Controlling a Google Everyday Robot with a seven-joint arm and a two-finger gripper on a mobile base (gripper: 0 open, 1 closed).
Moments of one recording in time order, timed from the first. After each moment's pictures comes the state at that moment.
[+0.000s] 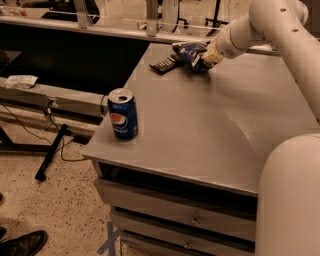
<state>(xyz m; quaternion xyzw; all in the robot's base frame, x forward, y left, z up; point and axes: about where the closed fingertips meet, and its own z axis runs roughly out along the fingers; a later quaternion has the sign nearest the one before) 0.811 -0.193 0.891 -0.55 0.72 -0.04 0.42</state>
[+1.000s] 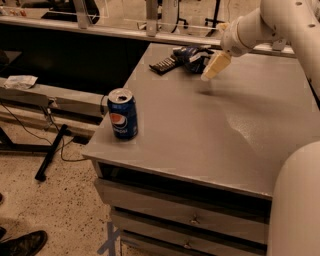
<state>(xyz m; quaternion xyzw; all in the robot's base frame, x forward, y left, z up) 0.786 -0.191 0.908 -0.57 0.71 -0.03 0.42</state>
